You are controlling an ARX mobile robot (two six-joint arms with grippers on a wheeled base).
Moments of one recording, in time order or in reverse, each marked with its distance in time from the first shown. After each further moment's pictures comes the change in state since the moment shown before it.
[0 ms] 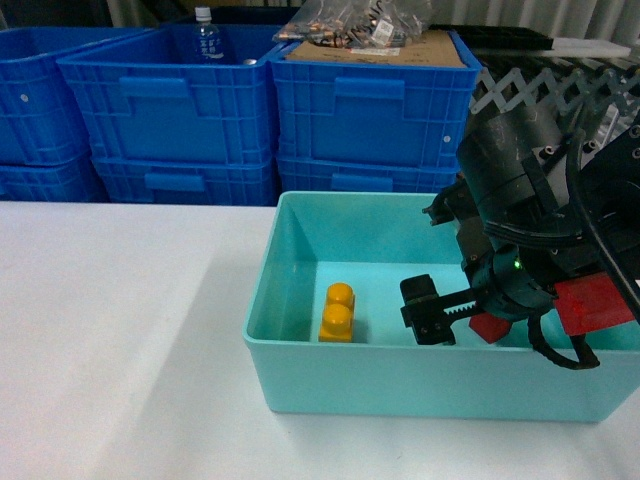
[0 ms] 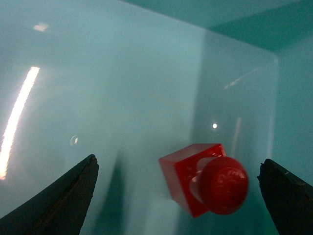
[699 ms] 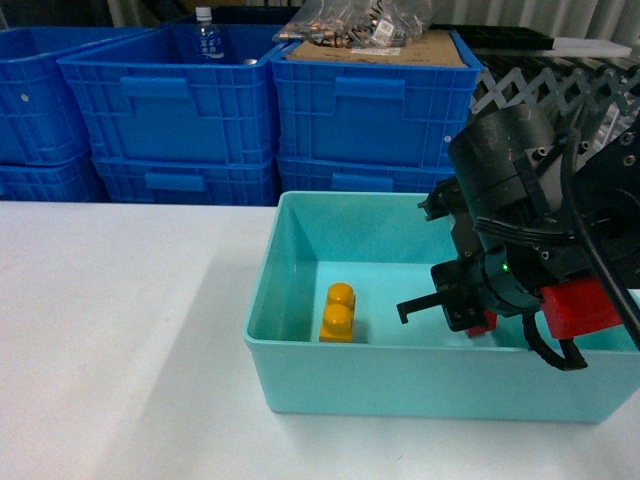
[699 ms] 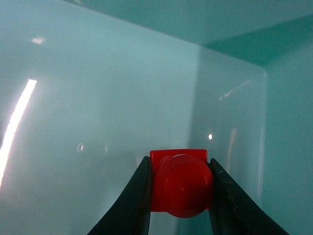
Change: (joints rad) left arm 0.000 0.000 0.000 0.000 0.000 0.000; right arm 0.020 -0.009 -0.016 0.055 0.056 -0.018
